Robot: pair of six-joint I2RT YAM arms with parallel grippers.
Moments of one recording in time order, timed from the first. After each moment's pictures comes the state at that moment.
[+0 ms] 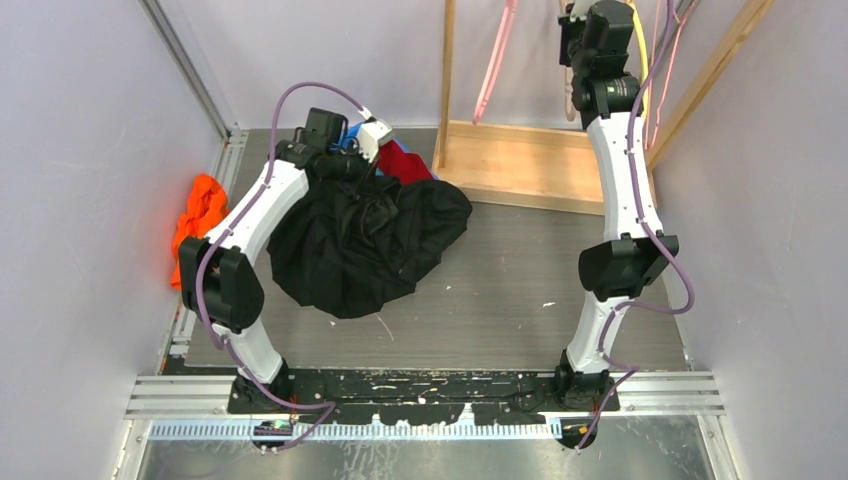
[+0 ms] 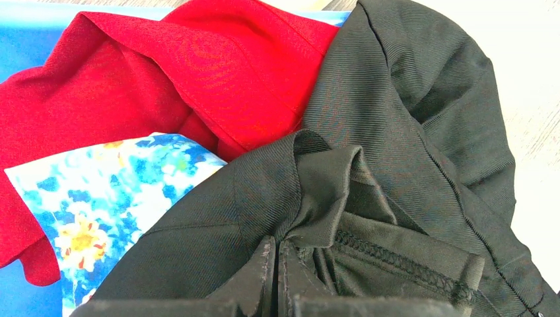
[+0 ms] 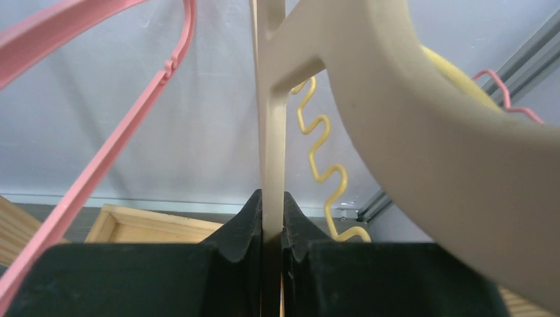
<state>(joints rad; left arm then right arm) -0.33 1.75 1.63 -0.73 0.46 0.37 0.08 1.93 2.32 -0.44 0.16 -0.19</state>
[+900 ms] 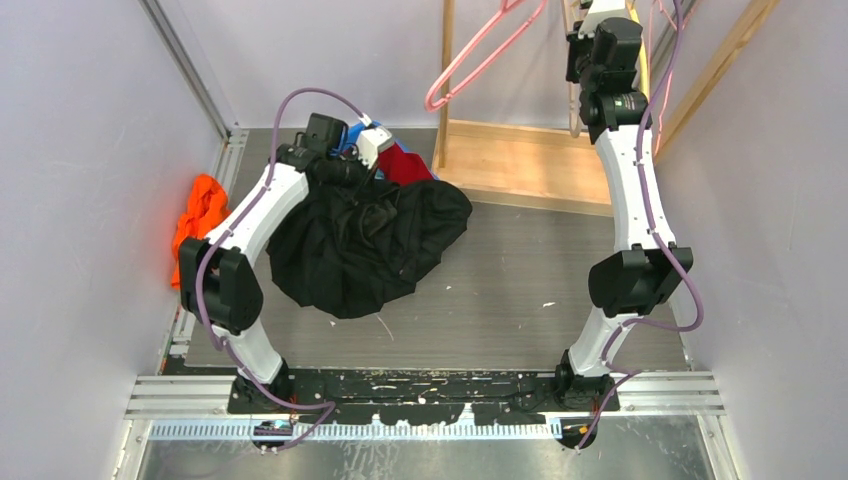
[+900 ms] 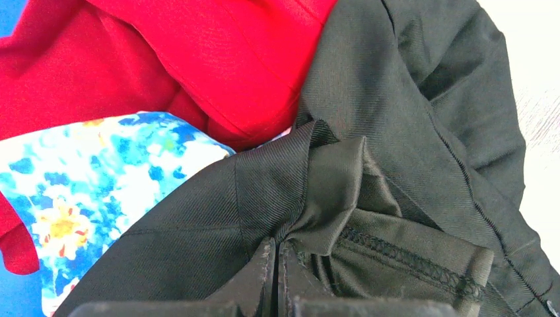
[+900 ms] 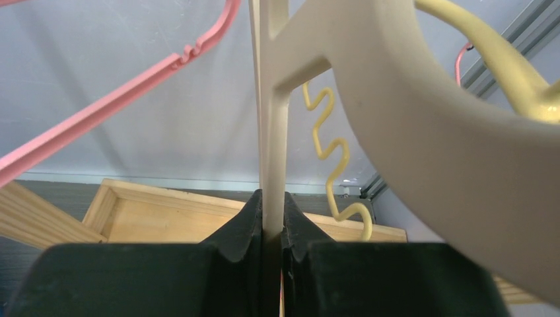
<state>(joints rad) -0.33 1.74 1.60 -0.74 0.44 0.38 0.04 1.80 2.08 -0.37 0.11 -0.16</state>
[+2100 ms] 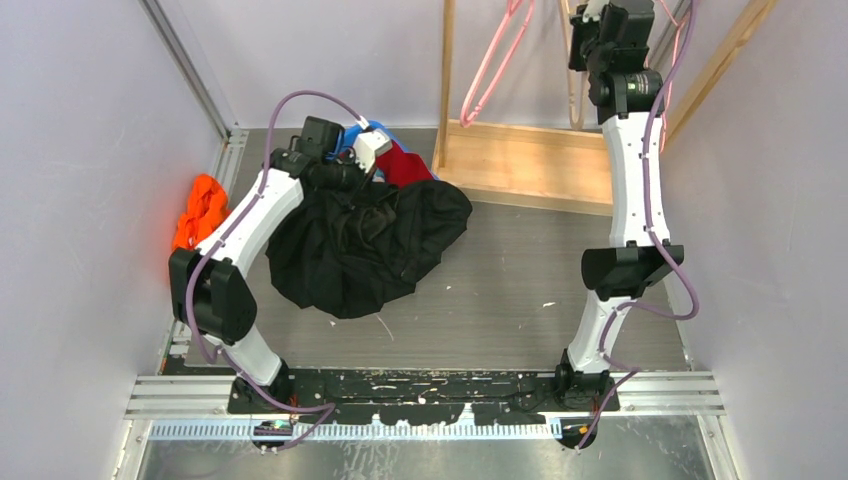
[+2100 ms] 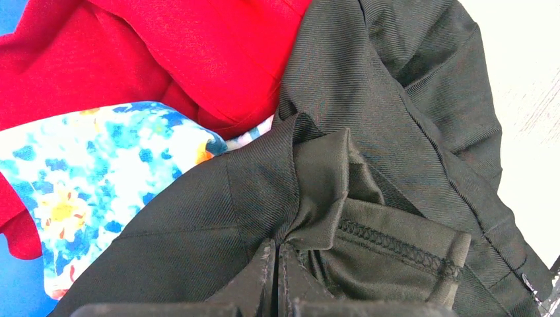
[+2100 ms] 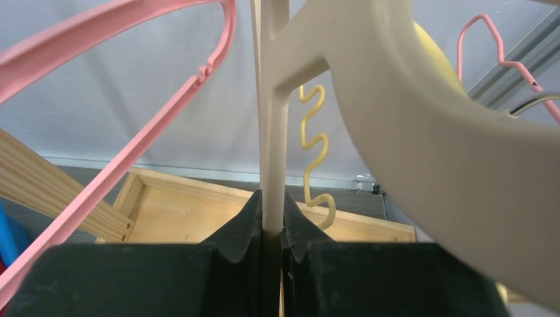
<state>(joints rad) -0.34 1.67 1.55 -0.75 0.44 0.39 0.04 1.91 2.42 -0.65 0.06 -0.14</state>
